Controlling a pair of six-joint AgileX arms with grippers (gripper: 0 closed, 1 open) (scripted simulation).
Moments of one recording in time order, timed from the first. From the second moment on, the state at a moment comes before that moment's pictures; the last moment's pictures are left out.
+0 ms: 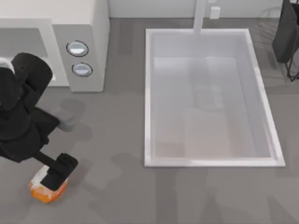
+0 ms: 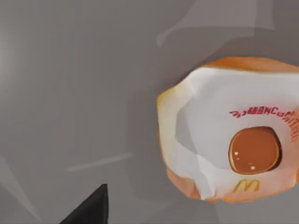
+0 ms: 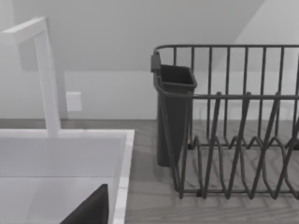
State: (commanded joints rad) left arm -0.30 1.55 0.93 -0.95 -0.01 0.27; right arm 0.00 0.00 0.00 0.00 0.00 0.00
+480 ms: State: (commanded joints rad) left arm -0.30 1.58 0.89 -0.87 -0.01 0.27; right arm 0.00 0.00 0.00 0.00 0.00 0.00
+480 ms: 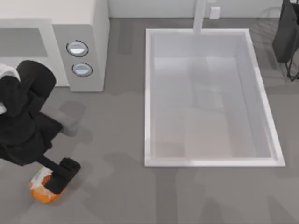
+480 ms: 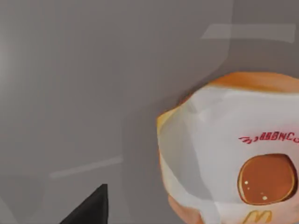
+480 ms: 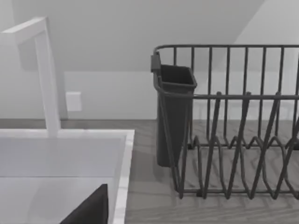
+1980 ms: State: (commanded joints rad) left arm -0.29 1.73 0.75 -0.59 -0.01 0.28; right arm 0.00 0.00 0.00 0.00 0.00 0.00
